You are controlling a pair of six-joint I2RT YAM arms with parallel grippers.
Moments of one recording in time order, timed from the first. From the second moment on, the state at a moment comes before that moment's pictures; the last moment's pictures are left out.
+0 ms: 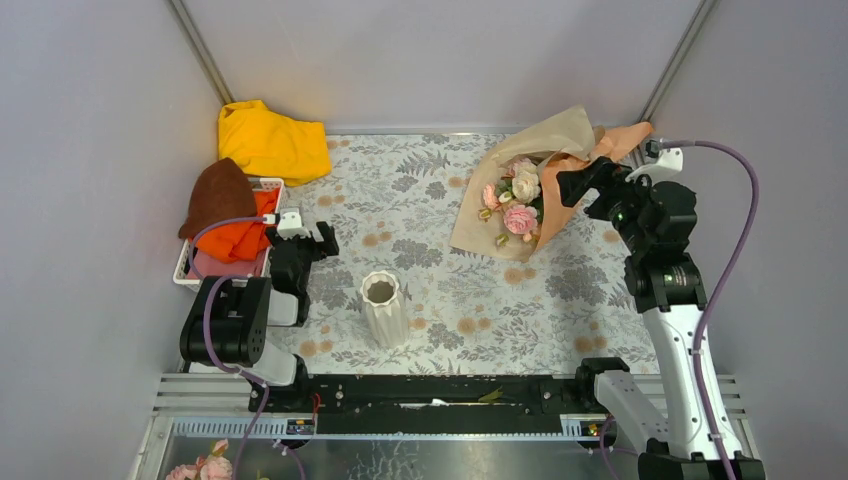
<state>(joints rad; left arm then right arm) 0.00 1.51 0.22 1.15 -0.04 -0.13 0.04 0.84 1.00 -0.30 -0.16 0.42</state>
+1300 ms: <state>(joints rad) 0.00 1.51 0.22 1.15 -0.04 -0.13 0.04 1.66 1.52 -0.47 -0.25 0.63</state>
